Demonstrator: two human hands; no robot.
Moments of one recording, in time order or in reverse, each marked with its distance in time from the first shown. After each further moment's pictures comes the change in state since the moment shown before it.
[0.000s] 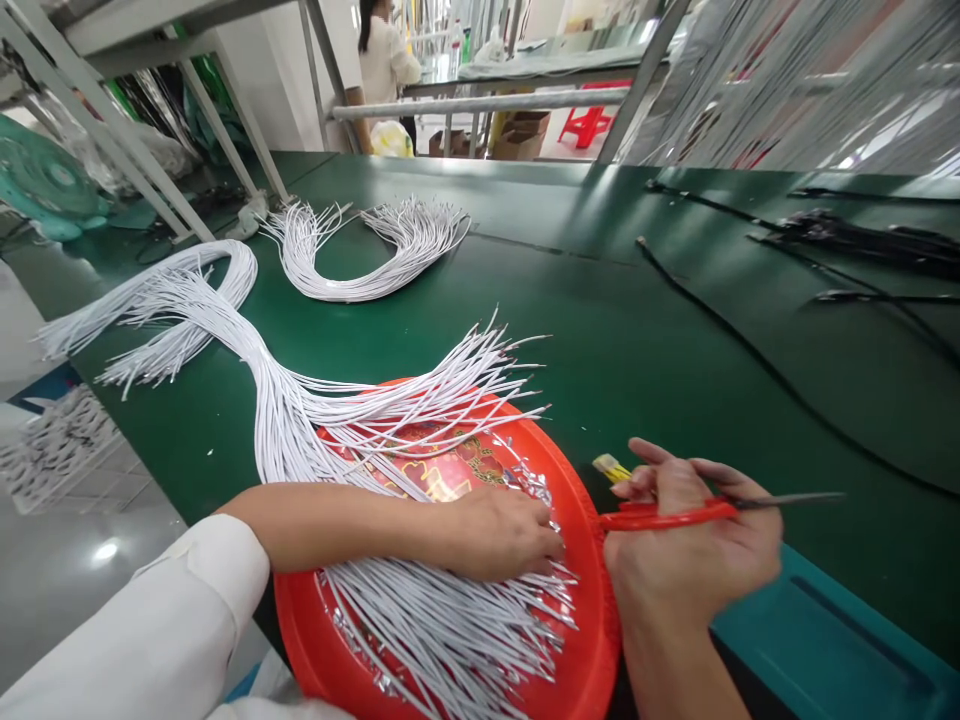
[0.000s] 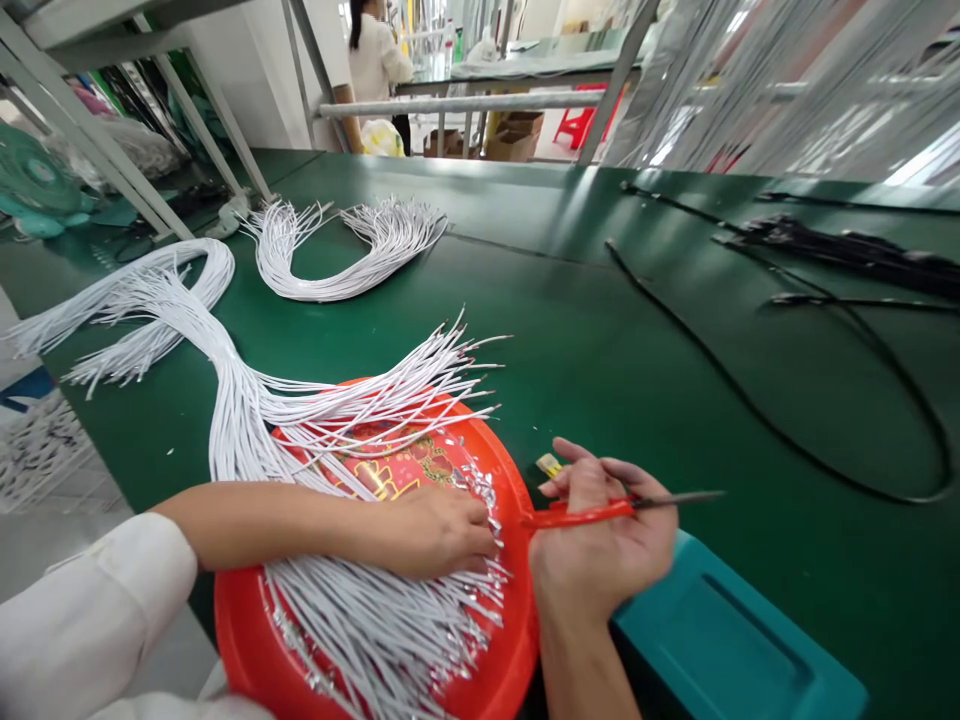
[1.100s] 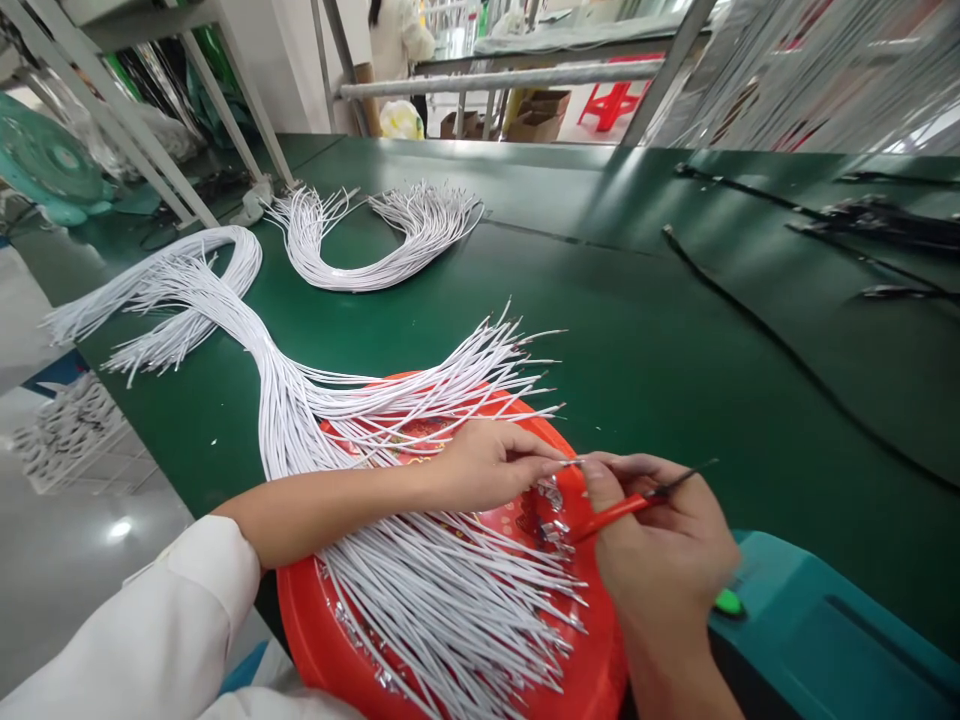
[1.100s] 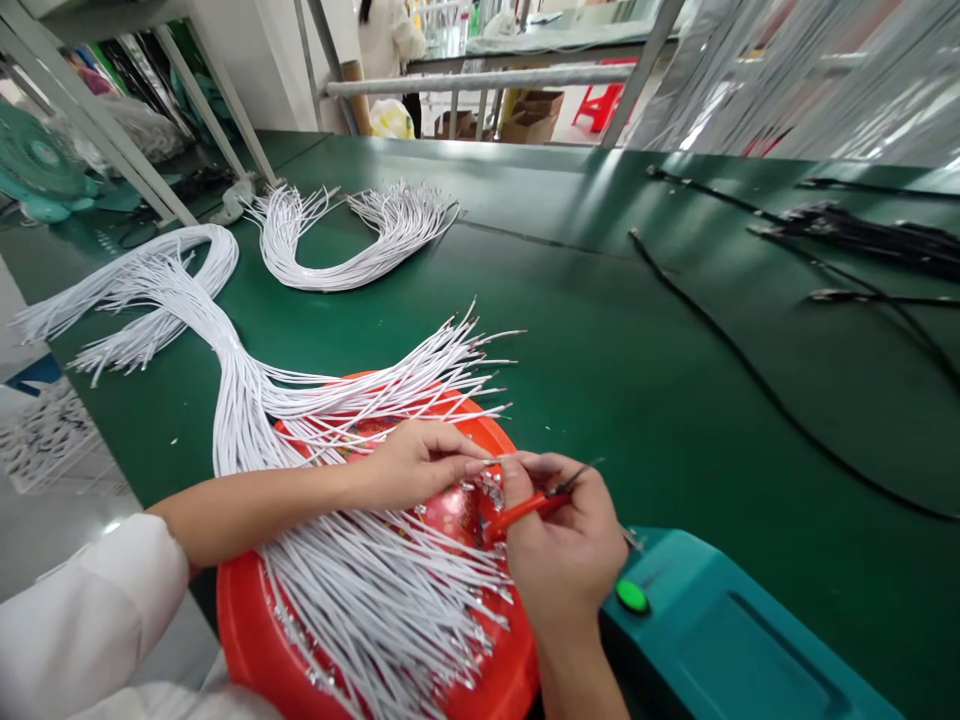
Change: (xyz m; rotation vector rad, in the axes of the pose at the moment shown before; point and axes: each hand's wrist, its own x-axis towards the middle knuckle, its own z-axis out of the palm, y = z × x) left_hand -0.007 -0.008 -0.052 -0.855 0.511 -0.452; right_hand -0.022 -0.009 -0.005 -0.405 -0.322 0.006
